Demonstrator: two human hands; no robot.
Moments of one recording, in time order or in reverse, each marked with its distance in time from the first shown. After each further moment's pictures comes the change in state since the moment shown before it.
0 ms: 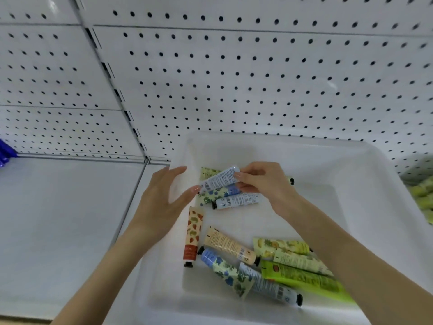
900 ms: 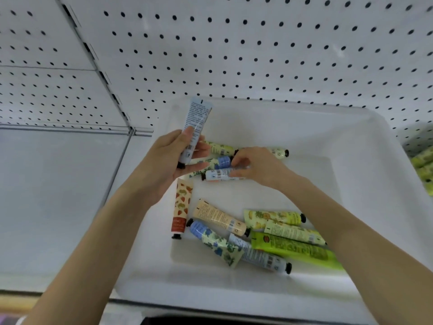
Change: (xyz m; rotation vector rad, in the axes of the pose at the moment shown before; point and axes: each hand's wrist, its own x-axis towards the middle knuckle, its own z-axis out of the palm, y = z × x) left_hand 0.023 0.024 0.021 -0.842 -0.202 -0.183; right_hand 0.022 0.042 -0.021 -0.906 -0.210 -0.268
